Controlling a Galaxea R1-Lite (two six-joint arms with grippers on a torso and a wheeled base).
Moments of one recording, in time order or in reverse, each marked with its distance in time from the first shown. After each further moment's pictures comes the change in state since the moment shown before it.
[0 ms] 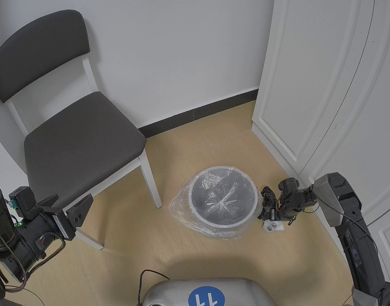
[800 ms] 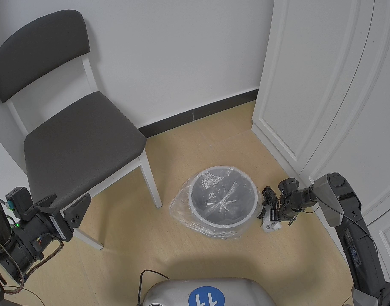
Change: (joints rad) left arm -0.010 -0.028 0.009 -0.006 0.000 0.001; right arm 0.000 0.002 0.000 -0.002 -0.016 -0.005
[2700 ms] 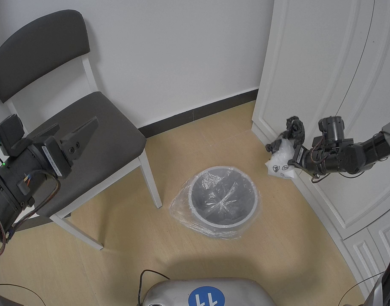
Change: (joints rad) left arm -0.069 0.042 -0.338 0.014 -0.022 0.134; right arm 0.050 -0.928 0.799 -0.350 0.190 0.387
